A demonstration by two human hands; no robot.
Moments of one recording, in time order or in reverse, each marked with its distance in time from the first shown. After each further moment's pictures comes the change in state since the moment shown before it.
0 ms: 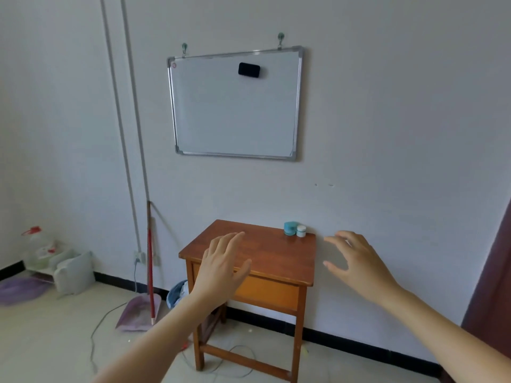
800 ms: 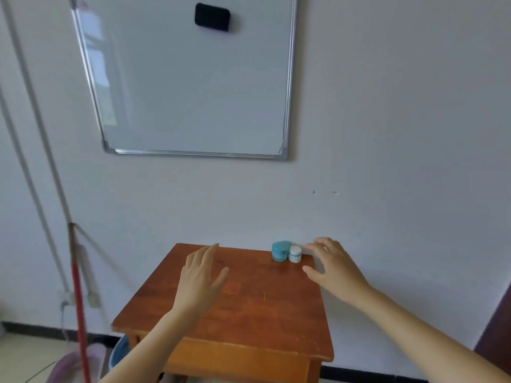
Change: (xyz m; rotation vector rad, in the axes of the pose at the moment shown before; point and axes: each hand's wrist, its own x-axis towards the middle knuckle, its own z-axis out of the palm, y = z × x) left_hand 0.242 -0.177 0.177 -0.138 -0.095 -0.110; right_hand 0.261 0.108 0.182 0.029 -0.062 0.152
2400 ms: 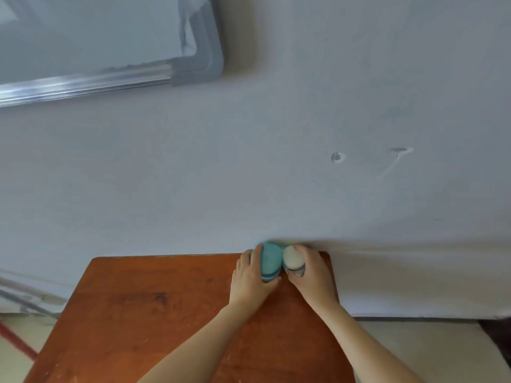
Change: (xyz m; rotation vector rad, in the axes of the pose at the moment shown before) left_hand 0.241 -0.061 0.387 0.090 -0.588 -0.235; right_hand 0.221 0.238 0.300 0.481 -0.061 0.539
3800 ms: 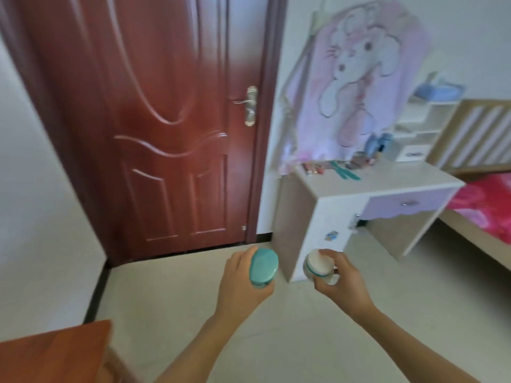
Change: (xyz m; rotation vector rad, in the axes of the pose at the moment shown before) left_hand -0.508 0.043 -0.019 -0.477 -1.034 1.562; right_hand -0.710 -0.209 0.001 -0.377 1.483 1.069
